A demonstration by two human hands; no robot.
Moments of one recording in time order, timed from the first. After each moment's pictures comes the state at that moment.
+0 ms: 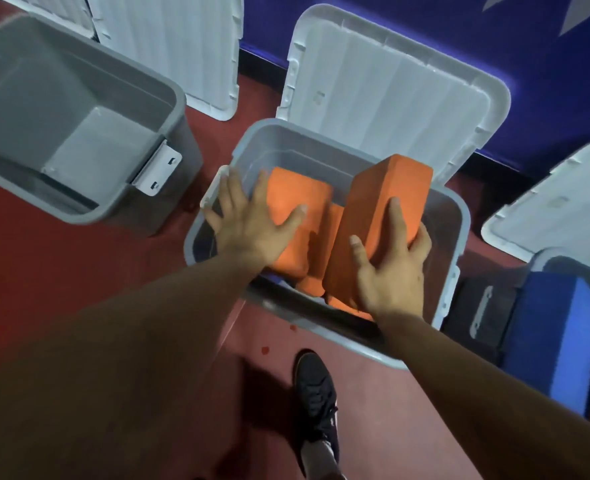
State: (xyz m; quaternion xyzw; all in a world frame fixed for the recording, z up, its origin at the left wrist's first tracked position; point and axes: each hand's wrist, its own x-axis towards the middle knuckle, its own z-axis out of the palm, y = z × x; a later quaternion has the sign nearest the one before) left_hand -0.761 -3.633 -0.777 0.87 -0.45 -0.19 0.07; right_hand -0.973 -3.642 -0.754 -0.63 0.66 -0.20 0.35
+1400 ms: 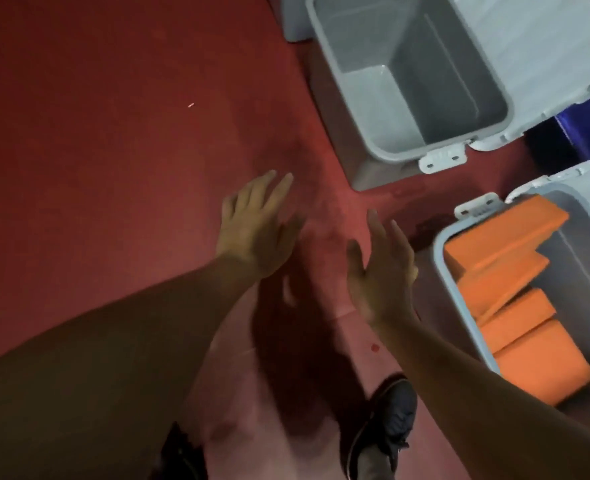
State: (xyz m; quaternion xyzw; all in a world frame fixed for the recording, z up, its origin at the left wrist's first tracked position) left_hand -0.551 -3.241 -0.768 0.94 -0.30 -0.06 0.18; right_hand -0.691 -3.402 -0.773 -0.90 0.34 -0.03 0.28
